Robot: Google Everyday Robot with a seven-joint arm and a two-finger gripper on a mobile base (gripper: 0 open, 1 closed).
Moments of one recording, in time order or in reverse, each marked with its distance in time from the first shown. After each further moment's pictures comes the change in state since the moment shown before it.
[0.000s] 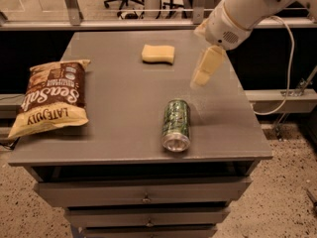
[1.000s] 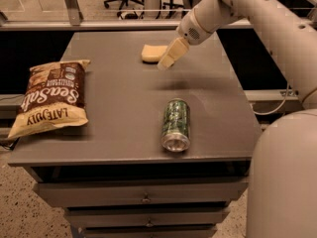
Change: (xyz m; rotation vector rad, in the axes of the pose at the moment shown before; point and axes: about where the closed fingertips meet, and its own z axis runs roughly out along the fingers) arm -0.037 -0.103 0.096 0.036 -0.183 0.223
